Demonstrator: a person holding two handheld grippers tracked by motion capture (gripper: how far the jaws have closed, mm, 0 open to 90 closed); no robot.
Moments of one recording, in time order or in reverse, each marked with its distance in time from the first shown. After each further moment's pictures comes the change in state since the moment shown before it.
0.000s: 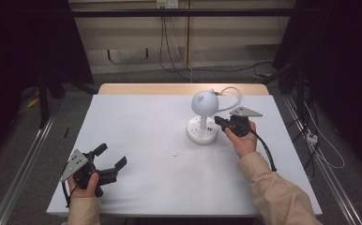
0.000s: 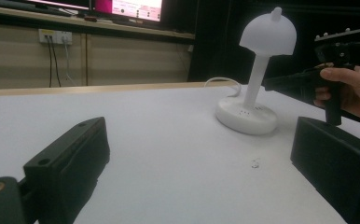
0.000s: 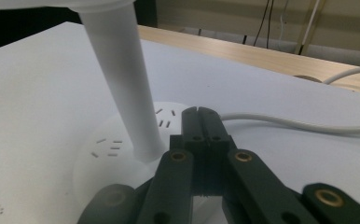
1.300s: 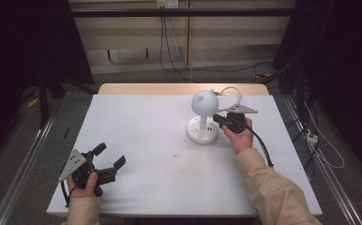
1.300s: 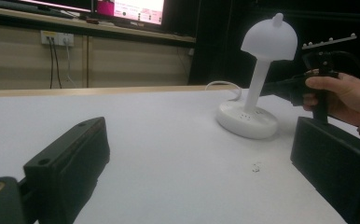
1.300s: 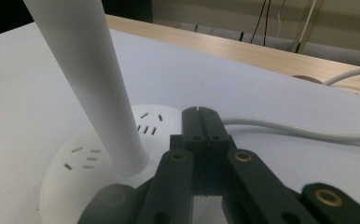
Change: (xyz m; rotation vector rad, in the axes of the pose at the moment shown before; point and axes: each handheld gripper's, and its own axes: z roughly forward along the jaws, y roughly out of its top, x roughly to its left) left arm 0.003 0.001 -0.001 -0.012 0.004 -0.005; right arm -0.006 0.001 0.020 0.017 -0.011 -0.022
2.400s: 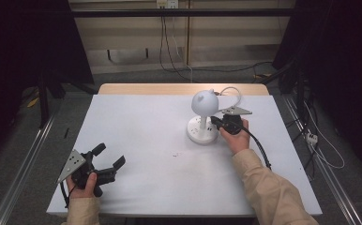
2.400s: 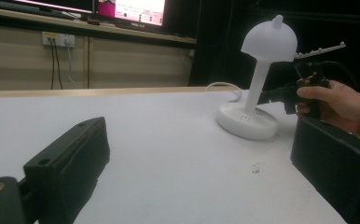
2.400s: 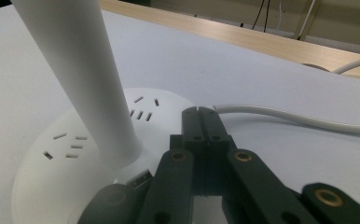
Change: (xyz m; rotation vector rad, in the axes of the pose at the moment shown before) left arm -0.001 0.001 -0.001 -0.007 0.005 -0.002; right arm 0.001 -0.010 0.014 0.037 -0.012 -0.024
